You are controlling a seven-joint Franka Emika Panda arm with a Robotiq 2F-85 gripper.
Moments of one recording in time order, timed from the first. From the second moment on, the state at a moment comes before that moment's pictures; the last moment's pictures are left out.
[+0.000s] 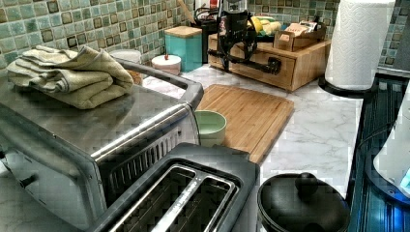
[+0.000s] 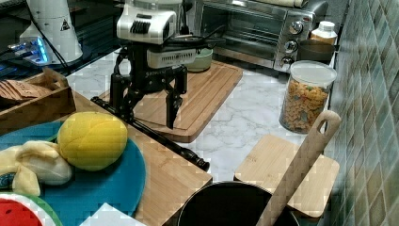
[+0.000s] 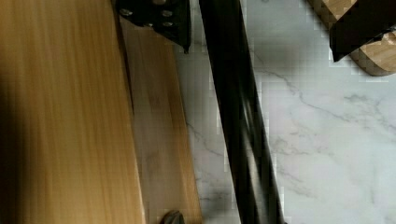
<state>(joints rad) -0.30 0.41 -0.16 -2.00 -0.08 0.85 -0.71</state>
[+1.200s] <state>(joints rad) -0.30 0.49 -0.13 -1.92 -0.14 0.83 -0.68</state>
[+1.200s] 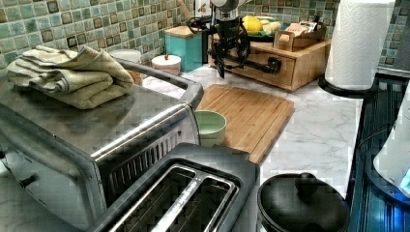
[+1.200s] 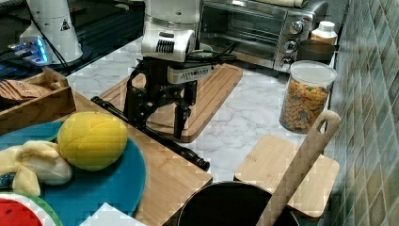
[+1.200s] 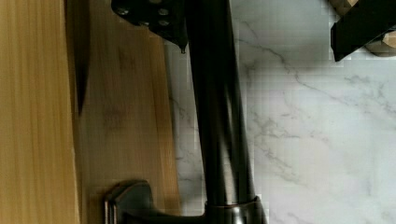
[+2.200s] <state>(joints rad) -0.24 0.49 -0.06 -1.92 -0.14 0.82 -0.53</state>
